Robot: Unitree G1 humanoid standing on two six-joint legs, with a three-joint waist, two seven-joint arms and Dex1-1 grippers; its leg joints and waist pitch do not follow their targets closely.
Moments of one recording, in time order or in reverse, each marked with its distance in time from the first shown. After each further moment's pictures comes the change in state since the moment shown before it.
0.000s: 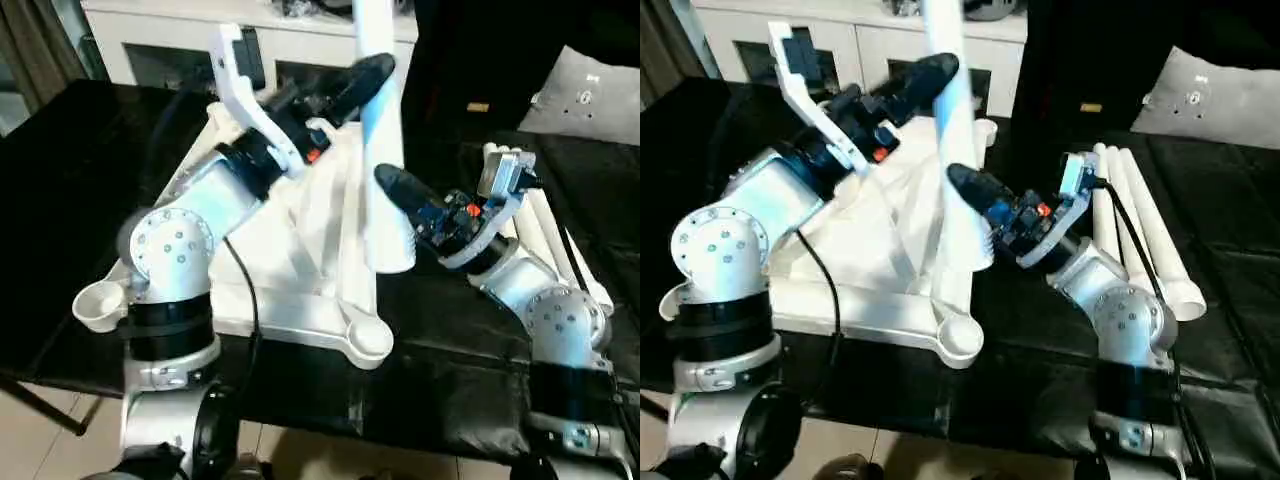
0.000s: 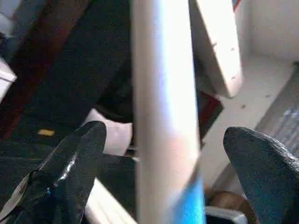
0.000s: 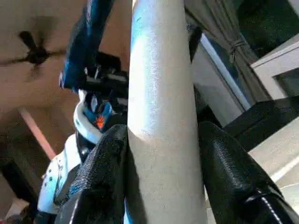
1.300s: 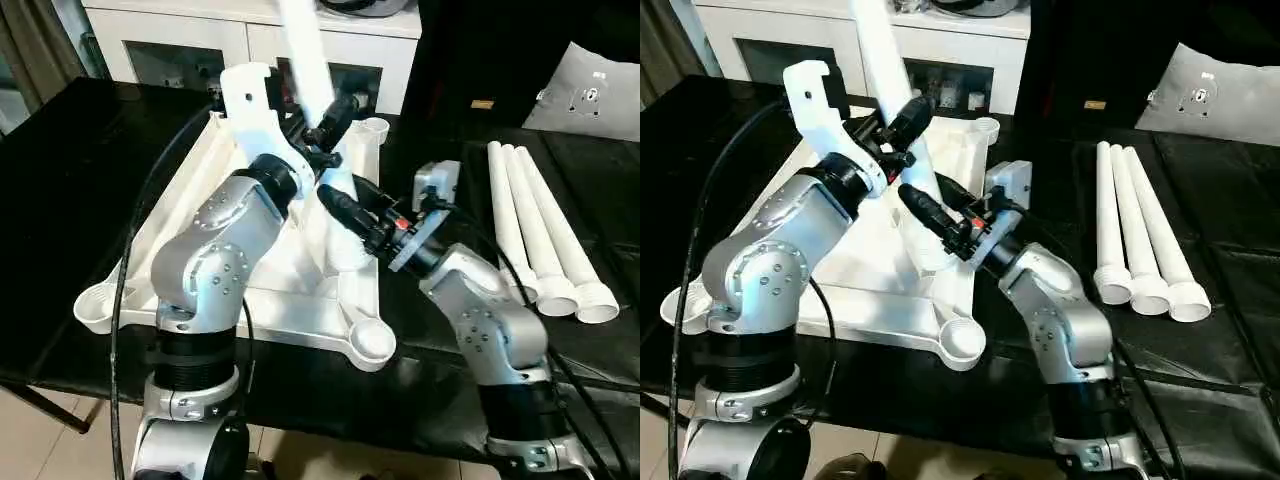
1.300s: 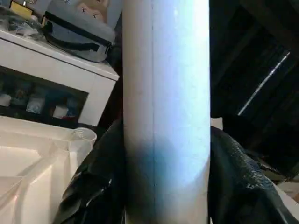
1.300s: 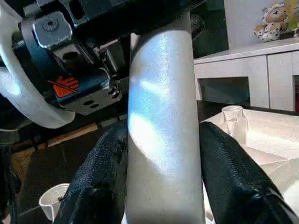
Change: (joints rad) left arm 0.105 -0.043 -0.175 -0.069 0.333 -0.160 0.280; right arm 0.023 0.082 0.265 0.017 -0.446 -0.446 -0.215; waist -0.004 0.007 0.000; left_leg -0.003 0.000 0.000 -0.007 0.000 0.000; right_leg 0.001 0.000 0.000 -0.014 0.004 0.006
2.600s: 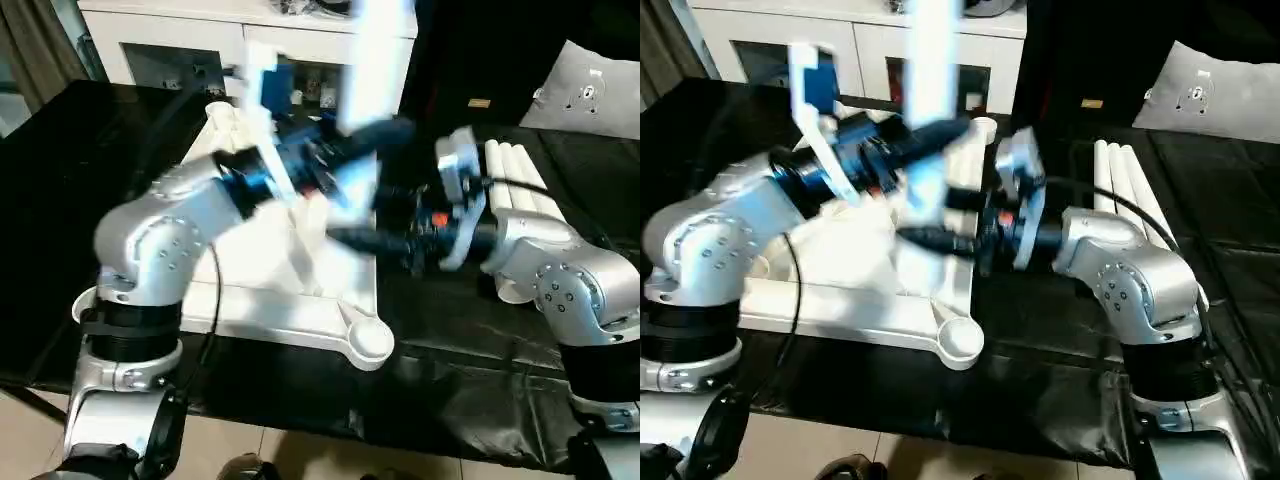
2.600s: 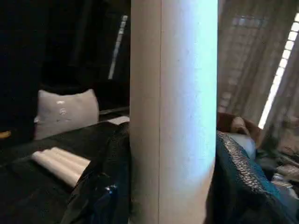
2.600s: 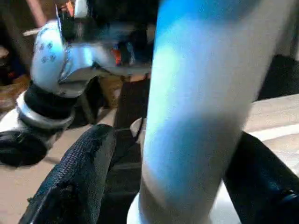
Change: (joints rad) left arm -0.091 0.281 -0.069 0.042 -0.235 0.068 -0.678; right arm -0.151 -0.386 0.066 -0.119 0.197 0.378 0.420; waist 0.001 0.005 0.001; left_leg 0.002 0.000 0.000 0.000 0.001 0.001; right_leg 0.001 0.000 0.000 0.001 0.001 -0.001
